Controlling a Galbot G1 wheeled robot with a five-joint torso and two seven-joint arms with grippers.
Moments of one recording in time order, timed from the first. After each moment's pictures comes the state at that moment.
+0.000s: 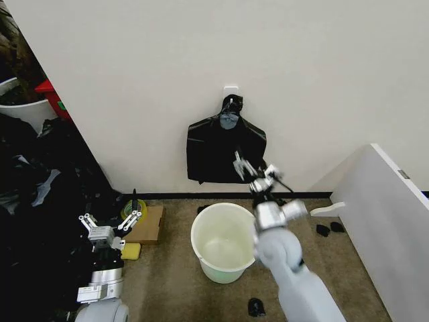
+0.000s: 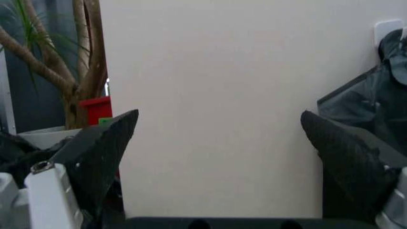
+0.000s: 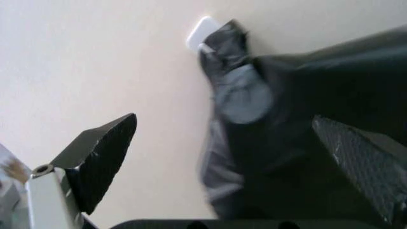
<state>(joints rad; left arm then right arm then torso) 1.60 -1.48 -0.64 -2.05 0.00 -0.54 -0.08 -0.97 1.44 0.12 1.90 0.95 0.15 0.16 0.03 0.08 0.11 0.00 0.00</state>
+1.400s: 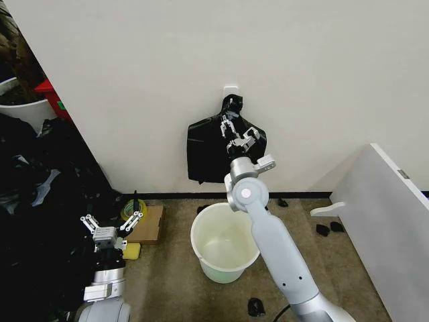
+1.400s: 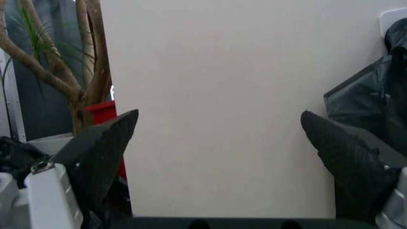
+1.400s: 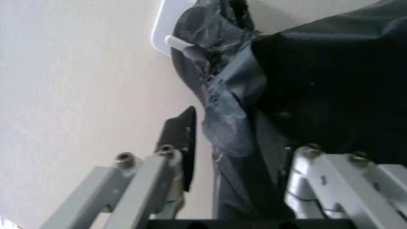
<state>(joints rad) 1.58 -1.49 -0.64 -2.02 0.07 -0.56 -0.10 -0.71 1.55 0.12 1.61 1.12 0.15 0.17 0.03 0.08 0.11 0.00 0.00</state>
